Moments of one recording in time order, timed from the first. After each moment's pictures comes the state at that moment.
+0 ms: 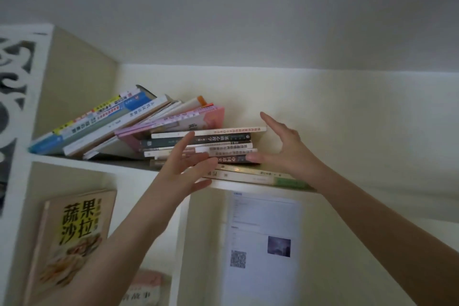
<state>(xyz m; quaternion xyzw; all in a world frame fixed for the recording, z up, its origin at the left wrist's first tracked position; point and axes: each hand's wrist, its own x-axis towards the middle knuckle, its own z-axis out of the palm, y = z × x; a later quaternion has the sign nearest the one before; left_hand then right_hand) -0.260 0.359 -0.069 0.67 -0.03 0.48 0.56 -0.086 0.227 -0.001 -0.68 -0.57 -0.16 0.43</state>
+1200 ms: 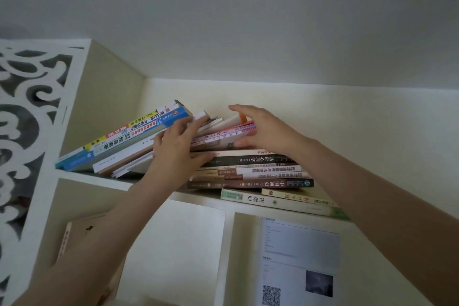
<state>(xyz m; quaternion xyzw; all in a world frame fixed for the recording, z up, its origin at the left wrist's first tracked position) -0.270 0.475 -0.010 0.80 0.18 0.57 0.02 -0.135 0.342 0.070 -0.69 -0.63 -0.28 0.24</state>
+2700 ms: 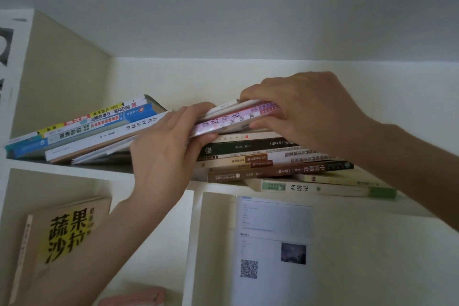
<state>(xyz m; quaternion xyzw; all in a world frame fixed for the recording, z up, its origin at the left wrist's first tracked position) -0.254 0.404 -0.038 0.70 0.04 0.71 -0.09 -0.164 0.223 0.045 -0.64 -0.55 -0.54 0.03</state>
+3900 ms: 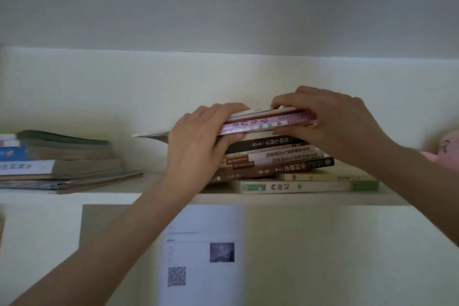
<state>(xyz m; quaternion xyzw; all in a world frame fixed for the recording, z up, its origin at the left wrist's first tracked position) -0.111 0.290 -0.009 0.75 -0.09 0.66 -0.06 -0.037 0.084 0.028 -0.71 -0.47 -0.50 0.16</state>
